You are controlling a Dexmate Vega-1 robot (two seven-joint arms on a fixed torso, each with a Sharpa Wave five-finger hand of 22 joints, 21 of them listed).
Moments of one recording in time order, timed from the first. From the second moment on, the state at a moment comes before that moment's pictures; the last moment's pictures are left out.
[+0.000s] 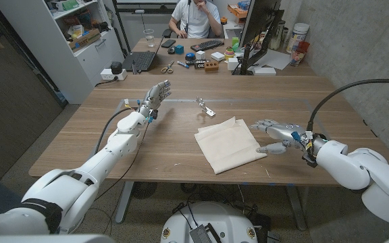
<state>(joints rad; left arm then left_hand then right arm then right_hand) 0.59 0.40 0.44 -0.94 -0.60 -0.34 -0.18 0.33 0.14 0.57 -0.08 0.19 0.12 0.12 0.19 0.18 0.09 0.09 0.21 0.23 0.03 0.11 0.19 0.18 0.04 0.13 0.22 0.18 -1.69 -1.01 0.10 -2.41 -0.71 -0.23 0.32 0.66 -0.05 0.39 -0.17 0.25 0.03 -0.15 0.18 0.19 -0.05 0.05 0.19 0.22 -0.08 0.10 0.20 0.20 0.21 0.21 0.20 0.17</state>
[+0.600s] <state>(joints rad) 0.59 0.40 0.45 -0.94 -0.59 -0.33 -0.18 0.33 0.14 0.57 -0.08 0.19 0.12 0.13 0.19 0.18 0.09 0.09 0.21 0.23 0.03 0.11 0.19 0.18 0.04 0.13 0.22 0.18 -1.68 -1.09 -0.01 -2.41 -0.81 -0.34 0.23 0.70 -0.06 0.40 -0.17 0.25 0.01 -0.14 0.18 0.19 -0.07 0.05 0.20 0.22 -0.08 0.10 0.21 0.20 0.24 0.21 0.20 0.17</state>
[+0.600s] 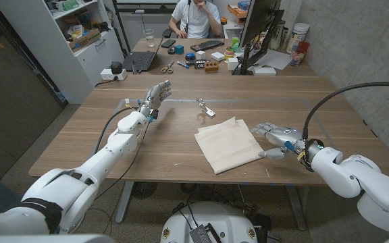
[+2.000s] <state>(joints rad) 0.55 0.38 0.46 -0.90 -0.57 -0.32 -0.18 0.33 0.14 0.58 -0.08 0.19 0.12 0.12 0.19 0.18 0.09 0.09 0.21 0.23 0.03 0.11 0.19 0.18 0.04 0.14 0.21 0.18 -1.40 -1.36 -0.45 -2.35 -0.66 -0.57 -0.02 0.74 -0.06 0.40 -0.16 0.25 0.01 -0.15 0.19 0.19 -0.06 0.05 0.21 0.22 -0.05 0.09 0.22 0.20 0.27 0.21 0.20 0.17</state>
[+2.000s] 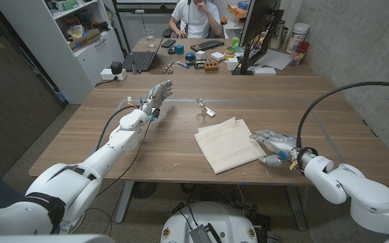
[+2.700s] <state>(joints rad) 0.54 0.38 0.47 -0.90 -0.56 -0.31 -0.16 0.32 0.15 0.58 -0.08 0.19 0.12 0.12 0.19 0.18 0.09 0.09 0.21 0.22 0.03 0.11 0.19 0.18 0.04 0.14 0.21 0.18 -1.22 -1.43 -0.68 -2.34 -0.55 -0.60 -0.15 0.75 -0.05 0.40 -0.16 0.25 0.01 -0.15 0.19 0.19 -0.06 0.05 0.21 0.22 -0.04 0.09 0.22 0.20 0.28 0.21 0.21 0.17</state>
